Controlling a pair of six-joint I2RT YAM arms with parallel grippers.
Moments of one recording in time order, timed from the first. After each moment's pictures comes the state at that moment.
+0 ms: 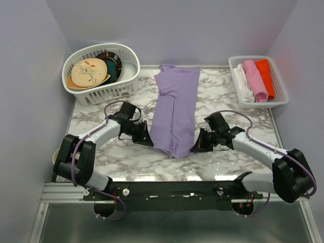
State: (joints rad) left arm -0.36 1.47 0.79 -0.47 0.69 -0.43; right arm 0.52 1.27 0.63 -0.41 -0.37 0.77
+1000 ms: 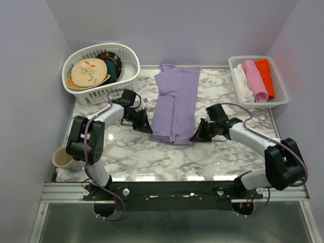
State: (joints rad) left arm -0.28 1.72 1.09 -0.58 0.67 -0.37; right arm 0.44 1.40 0.77 -0.39 -0.34 0.80
